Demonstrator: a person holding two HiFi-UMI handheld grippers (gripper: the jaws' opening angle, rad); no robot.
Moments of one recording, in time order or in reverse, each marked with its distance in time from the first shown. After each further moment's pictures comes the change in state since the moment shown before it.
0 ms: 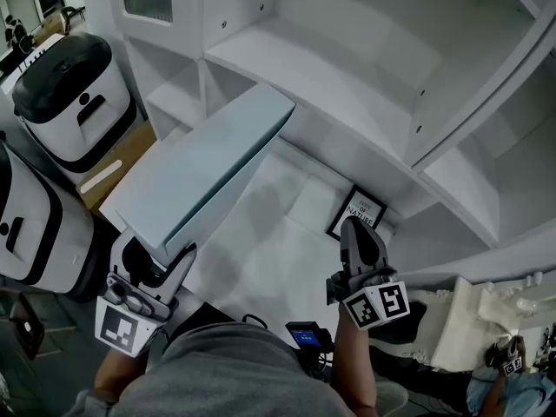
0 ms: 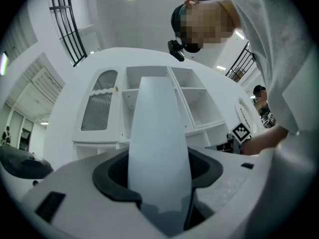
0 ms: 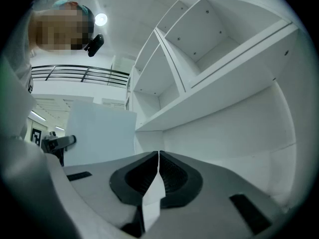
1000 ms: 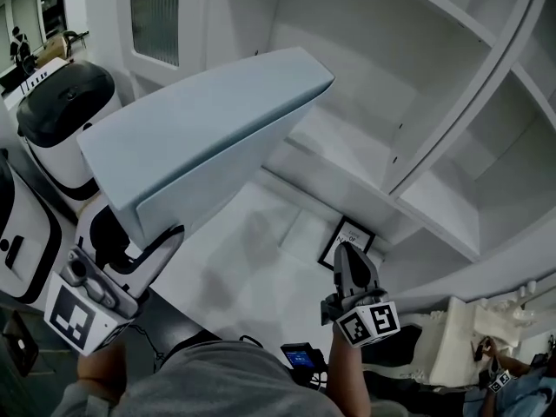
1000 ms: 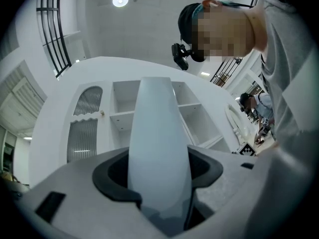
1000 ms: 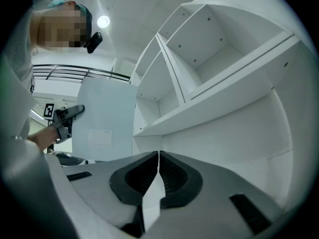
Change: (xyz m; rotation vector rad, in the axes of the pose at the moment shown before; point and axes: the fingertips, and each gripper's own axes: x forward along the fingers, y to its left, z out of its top) left arm 0.037 0.017 0.131 0.074 -0.106 -0.173; right arm -0.008 0.002 0.017 -0.014 -0.043 -0.016
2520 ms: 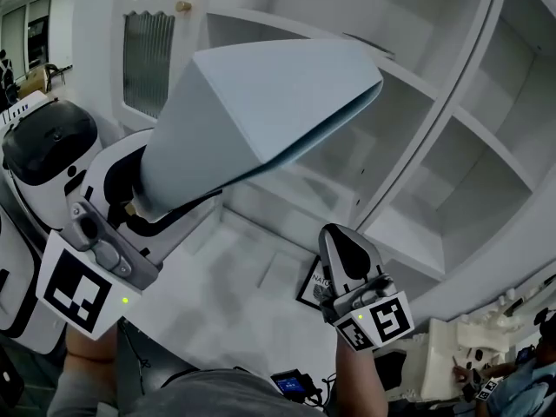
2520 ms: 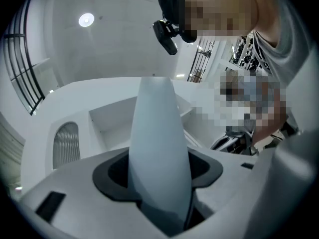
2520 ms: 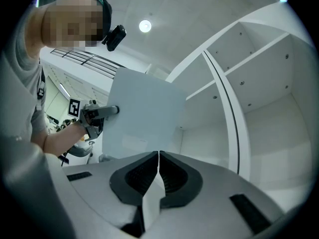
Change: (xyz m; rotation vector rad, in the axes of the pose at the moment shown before) left arm 0.076 0.024 0.100 0.381 -0.105 -0.090; right arm 0.052 0.089 0.168 -0.362 -0.138 0.179
